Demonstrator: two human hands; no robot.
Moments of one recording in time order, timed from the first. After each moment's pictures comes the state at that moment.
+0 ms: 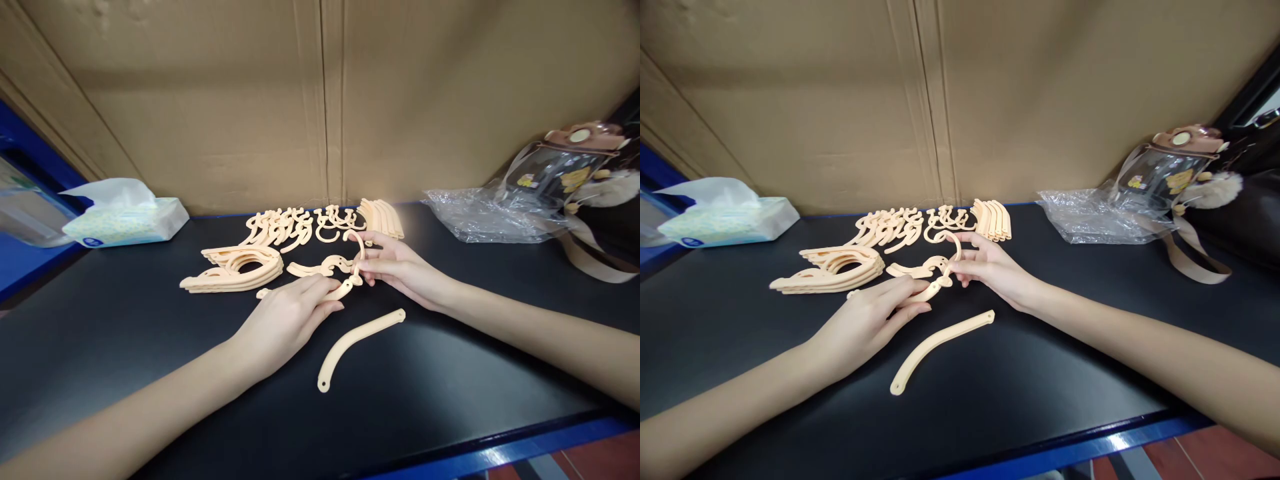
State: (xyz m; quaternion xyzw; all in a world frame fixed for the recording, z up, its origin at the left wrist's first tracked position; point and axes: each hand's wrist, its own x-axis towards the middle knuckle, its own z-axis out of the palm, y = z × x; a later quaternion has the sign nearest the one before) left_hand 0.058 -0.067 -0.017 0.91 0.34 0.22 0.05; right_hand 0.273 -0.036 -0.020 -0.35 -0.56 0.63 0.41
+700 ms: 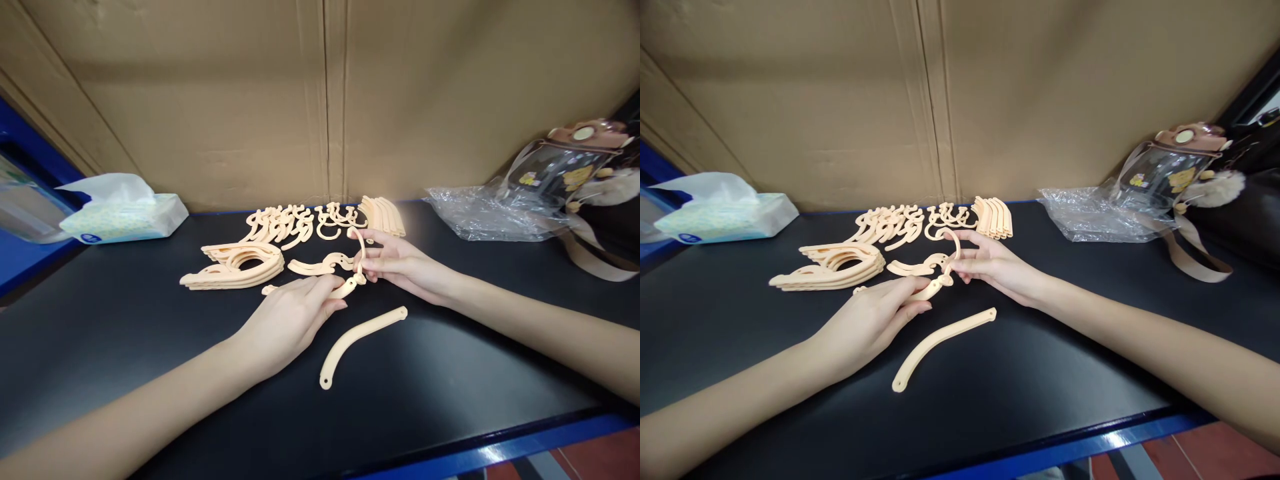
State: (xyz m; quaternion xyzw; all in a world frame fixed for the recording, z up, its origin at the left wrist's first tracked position) left_hand 0.059 -0.067 -0.017 0.91 0.35 0.20 0.05; right_hand 0.279 -0.034 -0.021 -0.33 -0.56 0.66 0.39
